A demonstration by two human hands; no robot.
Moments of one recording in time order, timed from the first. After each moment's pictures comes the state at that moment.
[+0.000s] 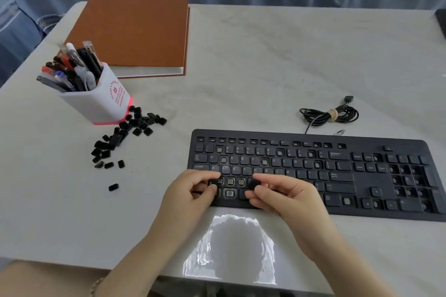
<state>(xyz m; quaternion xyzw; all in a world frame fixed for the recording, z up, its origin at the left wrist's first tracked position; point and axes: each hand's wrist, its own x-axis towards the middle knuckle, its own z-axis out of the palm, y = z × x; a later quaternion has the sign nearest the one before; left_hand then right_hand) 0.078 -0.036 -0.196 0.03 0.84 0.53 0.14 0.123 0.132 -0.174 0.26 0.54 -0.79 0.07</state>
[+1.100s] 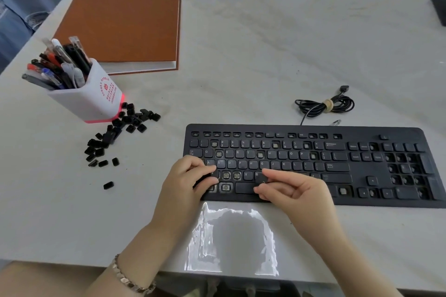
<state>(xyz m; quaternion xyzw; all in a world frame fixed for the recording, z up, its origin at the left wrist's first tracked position) 0.069 -0.039 -0.236 0.17 0.90 0.39 -0.01 0.134 0.145 -0.183 0.23 0.67 -0.71 0.03</state>
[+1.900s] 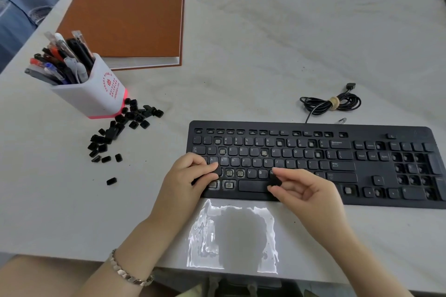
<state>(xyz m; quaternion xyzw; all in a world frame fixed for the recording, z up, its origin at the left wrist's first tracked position) 0.063 -0.044 -0.239 0.18 0.88 0.43 0.01 0.138 0.157 -0.203 0.21 0.72 -0.66 -0.01</state>
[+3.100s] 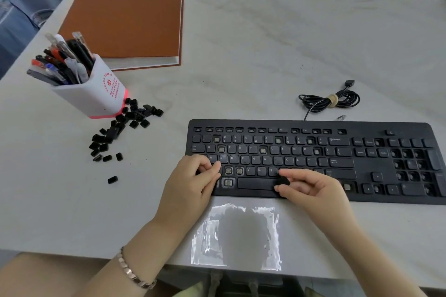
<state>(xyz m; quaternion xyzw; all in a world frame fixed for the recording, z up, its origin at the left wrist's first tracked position) 0.069 -0.041 -0.249 0.29 0.90 0.29 -0.13 0.140 0.170 -0.203 0.25 0.72 -0.64 0.04</state>
